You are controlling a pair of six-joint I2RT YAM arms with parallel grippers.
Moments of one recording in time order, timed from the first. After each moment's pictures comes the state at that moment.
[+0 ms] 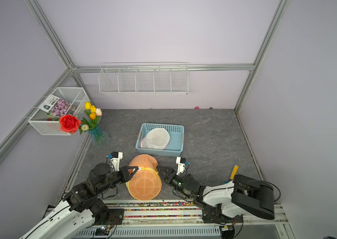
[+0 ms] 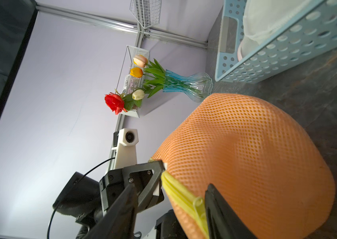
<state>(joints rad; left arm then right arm) -0.75 0.50 0.48 -0.45 0.14 -0.92 1.20 1.25 0.23 1.04 0.26 1.34</state>
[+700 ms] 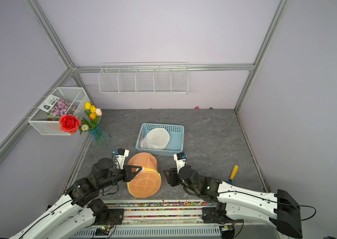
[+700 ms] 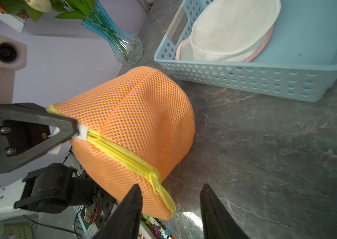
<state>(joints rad) -0.75 0.61 0.57 -0.46 0.24 -0.77 1.12 0.95 0.49 -0.05 0.17 0.82</state>
